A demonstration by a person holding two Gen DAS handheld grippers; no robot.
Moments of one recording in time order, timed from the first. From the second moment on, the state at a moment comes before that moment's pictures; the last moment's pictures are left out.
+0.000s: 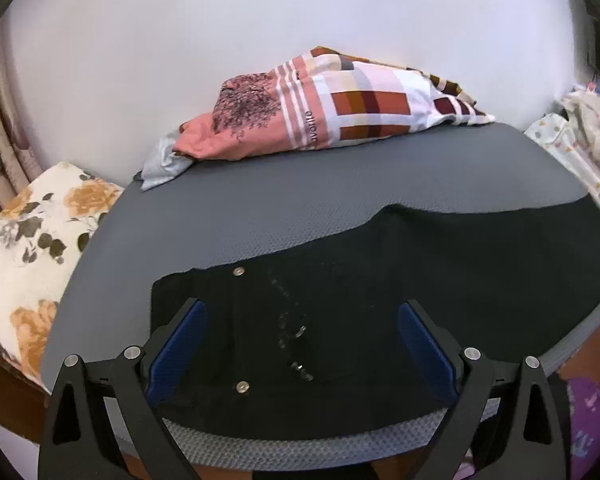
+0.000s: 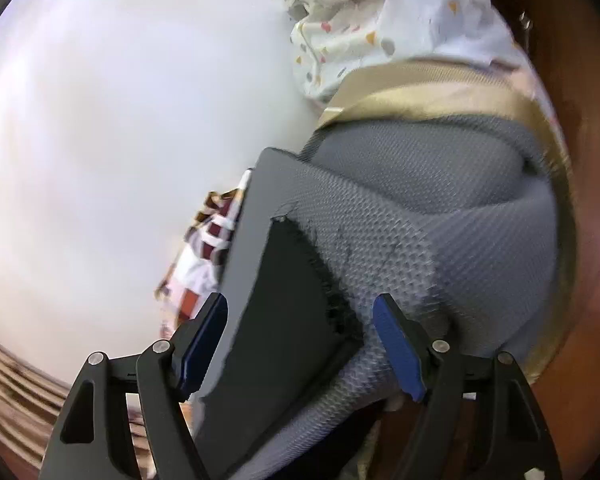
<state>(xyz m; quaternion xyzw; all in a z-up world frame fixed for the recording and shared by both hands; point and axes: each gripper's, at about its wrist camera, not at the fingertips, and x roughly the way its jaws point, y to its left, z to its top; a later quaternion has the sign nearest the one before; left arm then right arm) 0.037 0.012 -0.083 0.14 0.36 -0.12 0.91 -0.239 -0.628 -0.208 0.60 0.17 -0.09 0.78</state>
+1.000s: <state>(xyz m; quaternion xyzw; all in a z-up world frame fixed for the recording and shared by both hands) 0.041 0.031 -0.108 0.12 0.39 -0.10 0.91 -0.177 -0.589 -0.215 0.57 0.28 -0.14 0.76</state>
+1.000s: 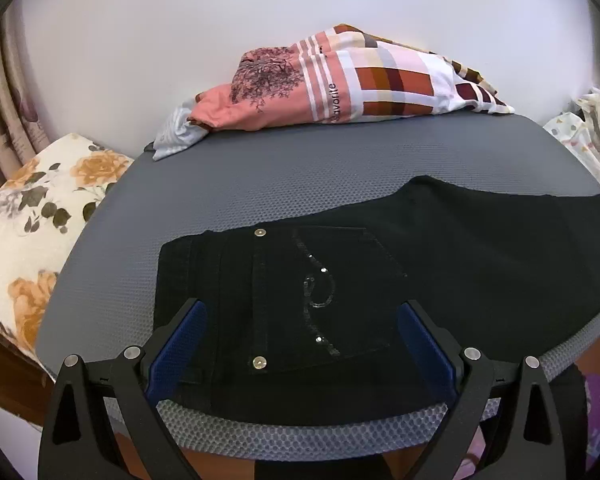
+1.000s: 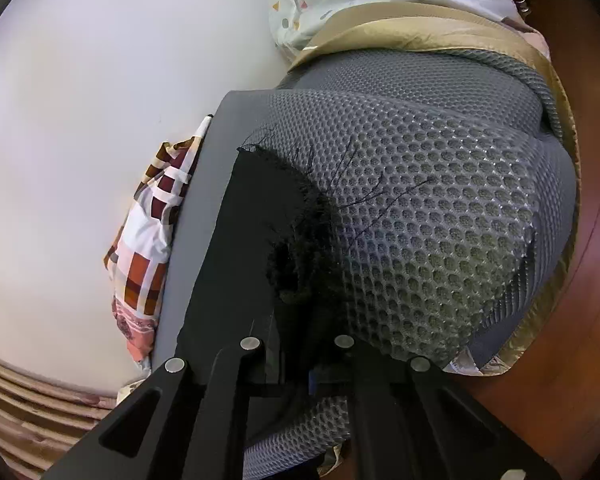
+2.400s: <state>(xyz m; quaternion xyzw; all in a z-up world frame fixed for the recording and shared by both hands) 0.054 0.038 -0.123 0.14 0.41 -0.06 0.90 -0.172 -0.589 -0.215 0.58 0.28 -0.13 0.75</state>
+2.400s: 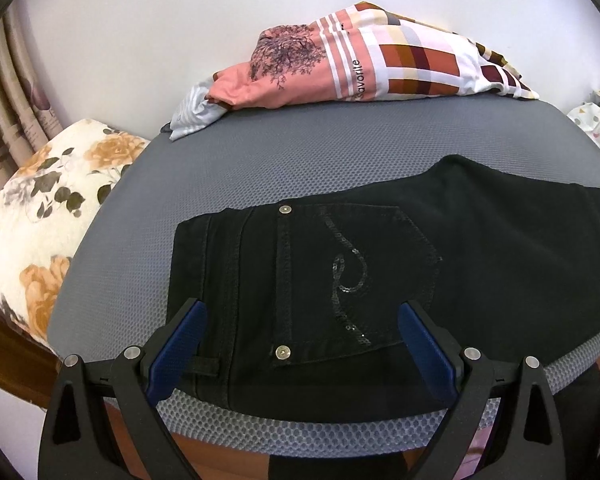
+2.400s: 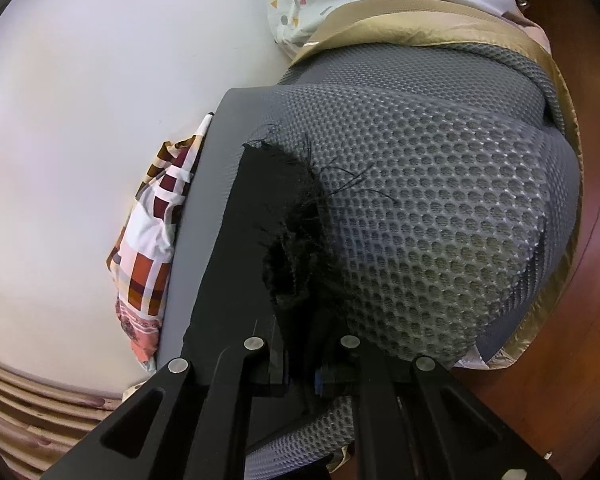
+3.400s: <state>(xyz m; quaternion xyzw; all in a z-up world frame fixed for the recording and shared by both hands) 0.059 0.041 -0.127 0.13 0.43 -0.05 0.89 -0.121 -0.542 -0.157 0.54 0.29 -0.05 0.79</state>
